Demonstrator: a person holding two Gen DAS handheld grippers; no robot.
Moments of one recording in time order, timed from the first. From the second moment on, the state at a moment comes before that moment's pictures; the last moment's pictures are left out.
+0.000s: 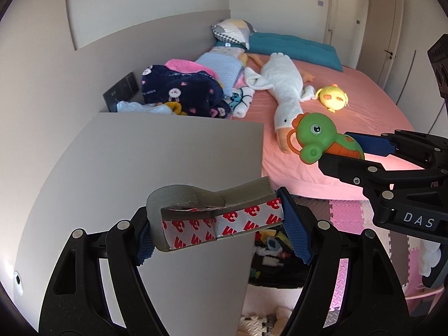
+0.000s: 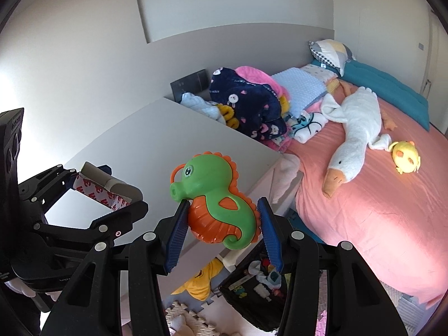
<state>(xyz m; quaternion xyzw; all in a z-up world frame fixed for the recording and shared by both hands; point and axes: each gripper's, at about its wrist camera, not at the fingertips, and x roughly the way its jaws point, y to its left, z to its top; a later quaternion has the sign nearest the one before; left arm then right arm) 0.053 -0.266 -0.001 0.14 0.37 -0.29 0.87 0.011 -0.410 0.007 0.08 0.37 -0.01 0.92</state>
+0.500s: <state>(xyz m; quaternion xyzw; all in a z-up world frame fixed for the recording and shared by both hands) 0.027 -0.351 -0.005 0.17 0.37 -0.36 0.84 -0.032 -0.486 0.000 0.11 0.37 -0.07 0.92</state>
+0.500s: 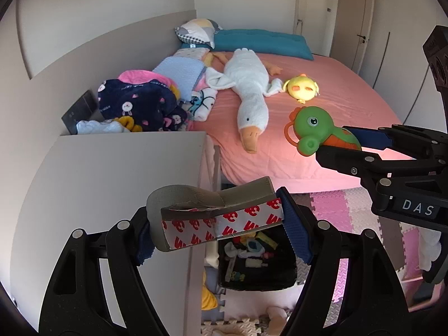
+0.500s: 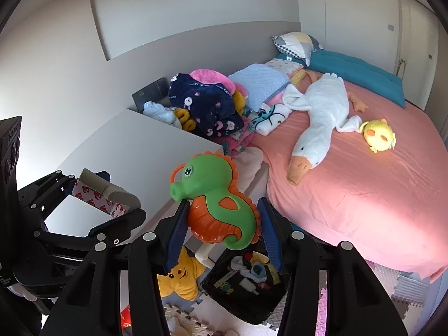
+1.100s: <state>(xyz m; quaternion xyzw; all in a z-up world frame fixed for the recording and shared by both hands) 0.004 -0.406 -0.017 0.20 0.37 -0.39 0.82 -0.055 -0.539 -0.009 0.14 0.38 -0.10 0.91</state>
